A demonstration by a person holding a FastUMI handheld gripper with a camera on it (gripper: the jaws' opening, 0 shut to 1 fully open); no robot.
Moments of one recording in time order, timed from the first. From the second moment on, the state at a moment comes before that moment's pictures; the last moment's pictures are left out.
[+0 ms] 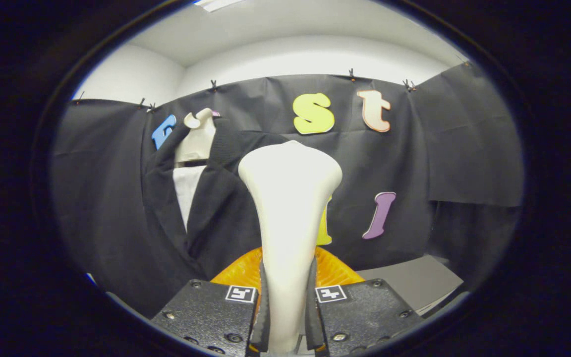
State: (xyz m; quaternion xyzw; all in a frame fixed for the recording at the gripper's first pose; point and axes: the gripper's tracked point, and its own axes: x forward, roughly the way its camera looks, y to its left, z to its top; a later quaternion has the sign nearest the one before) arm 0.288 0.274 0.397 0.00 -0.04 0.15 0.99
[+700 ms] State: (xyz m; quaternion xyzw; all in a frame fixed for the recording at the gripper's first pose) arm 0.319 0.363 0.365 -0.05 0.00 0.13 0.99
